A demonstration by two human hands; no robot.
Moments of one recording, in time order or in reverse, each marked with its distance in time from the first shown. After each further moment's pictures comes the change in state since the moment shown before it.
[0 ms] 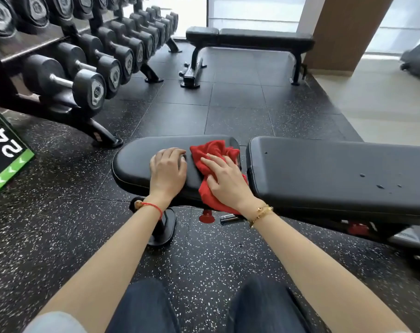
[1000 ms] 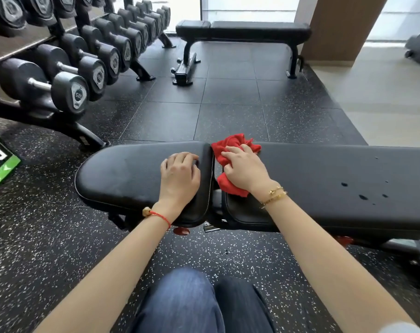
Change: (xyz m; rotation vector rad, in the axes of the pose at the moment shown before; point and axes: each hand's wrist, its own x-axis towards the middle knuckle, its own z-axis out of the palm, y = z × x) left_hand 0.009 0.095 0.048 0.019 -0.019 0.053; right_hand 0.029 0.100 -0.071 -0.259 -0.137 0.136
